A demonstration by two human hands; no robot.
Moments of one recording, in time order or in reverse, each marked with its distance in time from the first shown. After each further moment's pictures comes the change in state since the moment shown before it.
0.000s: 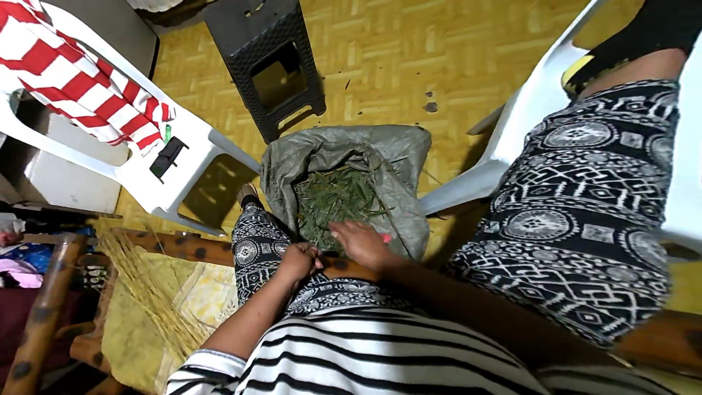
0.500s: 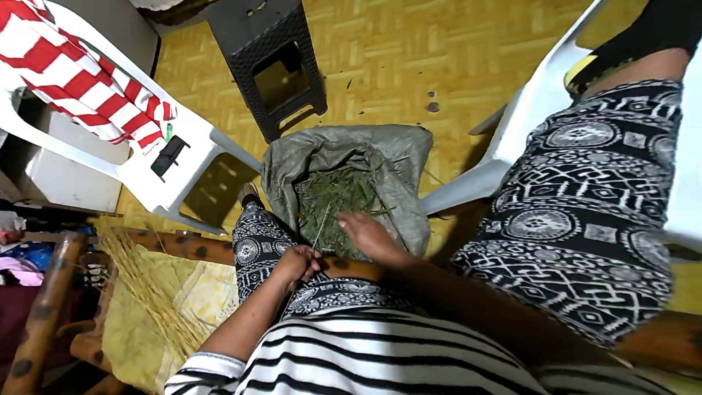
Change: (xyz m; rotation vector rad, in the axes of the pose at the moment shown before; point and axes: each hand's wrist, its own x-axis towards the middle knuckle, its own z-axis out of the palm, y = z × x) left_hand -0.004 -0.008 -0.006 -0.210 -0.062 -0.084; right_hand 0.007 0.018 -0.002 0.144 0.084 0.055
